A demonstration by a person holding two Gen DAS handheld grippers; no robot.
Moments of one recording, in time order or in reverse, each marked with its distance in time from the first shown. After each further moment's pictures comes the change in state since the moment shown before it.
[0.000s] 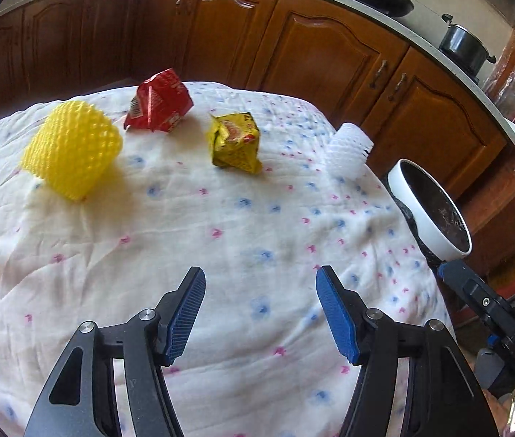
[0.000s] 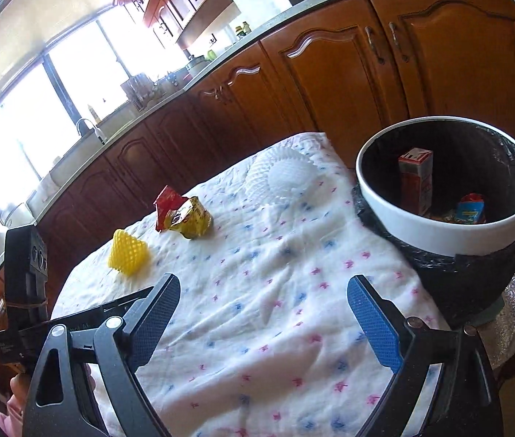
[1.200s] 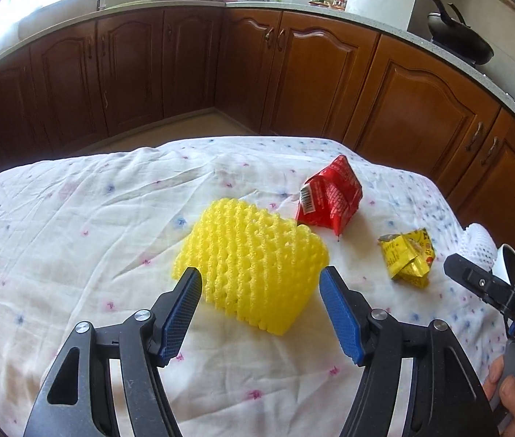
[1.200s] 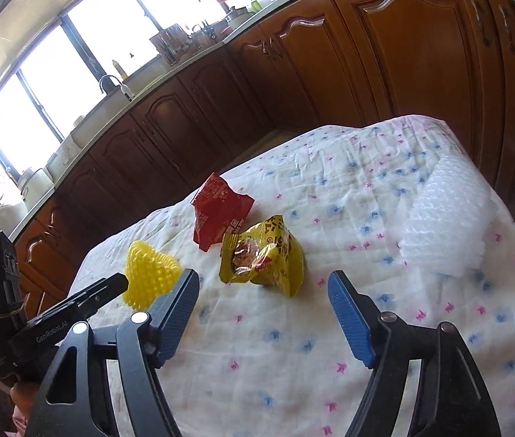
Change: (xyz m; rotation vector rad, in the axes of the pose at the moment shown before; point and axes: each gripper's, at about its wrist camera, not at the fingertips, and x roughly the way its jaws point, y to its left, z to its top) left arm 0.002 0.106 0.073 -0.076 -0.120 0.257; right arm 0.150 0.081 0.057 -0.074 0.180 0.129
